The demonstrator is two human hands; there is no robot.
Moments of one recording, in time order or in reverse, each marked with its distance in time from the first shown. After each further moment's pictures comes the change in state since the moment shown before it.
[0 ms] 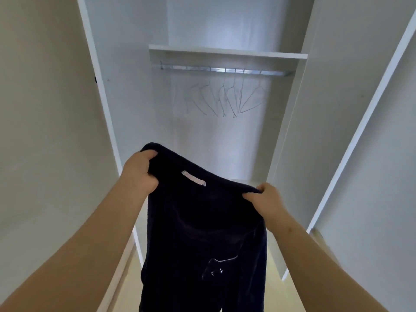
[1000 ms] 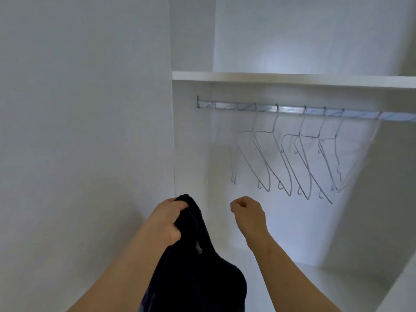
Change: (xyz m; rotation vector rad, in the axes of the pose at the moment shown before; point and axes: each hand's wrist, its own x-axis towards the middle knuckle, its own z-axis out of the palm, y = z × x) left_hand 0.473 0.095 0.153 0.274 0.060 0.007; right_hand 0.471 -0.164 0.276 -0.003 -0.208 -0.290
